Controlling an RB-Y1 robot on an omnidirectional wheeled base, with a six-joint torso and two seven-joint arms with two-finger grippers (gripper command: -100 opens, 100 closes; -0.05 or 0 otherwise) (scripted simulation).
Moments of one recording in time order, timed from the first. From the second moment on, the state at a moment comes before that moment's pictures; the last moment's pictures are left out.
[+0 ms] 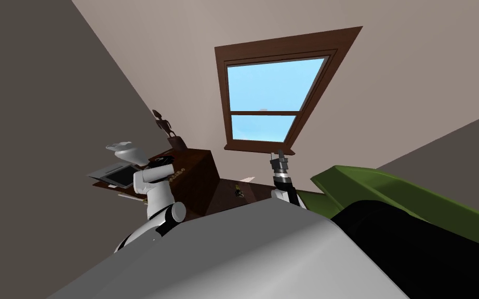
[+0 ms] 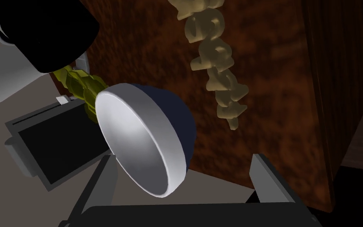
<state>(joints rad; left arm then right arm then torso) -0.51 0.23 0.69 -1.43 -0.47 1.21 0.23 0.54 -0.02 -0.07 -2.21 -0.12 -0.50 -0.08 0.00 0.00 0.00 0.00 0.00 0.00</state>
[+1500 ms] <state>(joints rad) -0.83 0.13 0.79 -1.18 -0.56 1.63 0.34 0.54 -0.02 -0.07 -2.21 -0.12 -0.50 -0.08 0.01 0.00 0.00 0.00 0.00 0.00</state>
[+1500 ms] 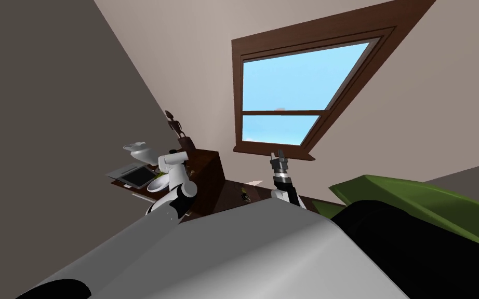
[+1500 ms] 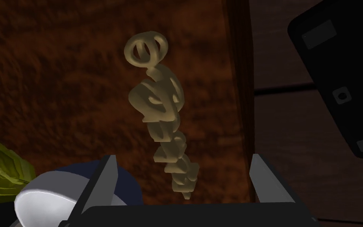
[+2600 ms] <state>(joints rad) -0.98 0.04 0.83 -1.04 -0.60 1.85 0.41 0.54 -0.02 -0.07 -2.21 -0.12 -0.50 -0.08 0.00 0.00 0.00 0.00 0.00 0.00</state>
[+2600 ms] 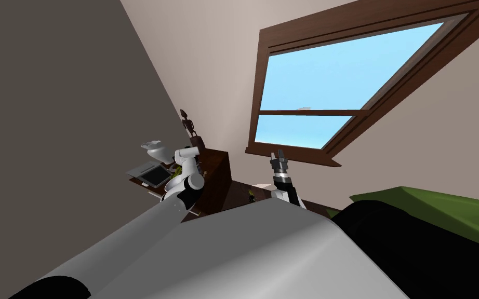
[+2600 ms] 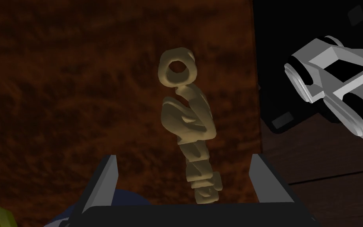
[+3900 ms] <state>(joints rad) -0.88 0.32 0.56 -0.92 -0.21 1.75 0.38 0.54 -0.02 -0.07 -2.21 -0.12 -0.50 -0.08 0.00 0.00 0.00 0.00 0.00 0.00</state>
